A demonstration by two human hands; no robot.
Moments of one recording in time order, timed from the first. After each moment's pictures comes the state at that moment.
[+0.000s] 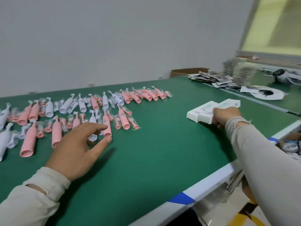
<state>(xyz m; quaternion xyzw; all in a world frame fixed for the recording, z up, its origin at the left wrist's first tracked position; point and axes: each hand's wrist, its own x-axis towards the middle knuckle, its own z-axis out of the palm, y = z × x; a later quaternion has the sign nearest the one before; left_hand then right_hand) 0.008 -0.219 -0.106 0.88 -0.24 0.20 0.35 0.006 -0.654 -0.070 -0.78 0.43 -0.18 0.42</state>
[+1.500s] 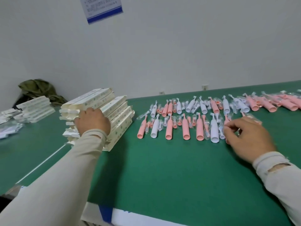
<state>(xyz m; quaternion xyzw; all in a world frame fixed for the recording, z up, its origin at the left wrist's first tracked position) -0.036 0.036 -0.019 0.88 0.39 0.24 -0.13 0.050 -0.371 -0.104 -0.90 -0.14 -0.24 0.34</state>
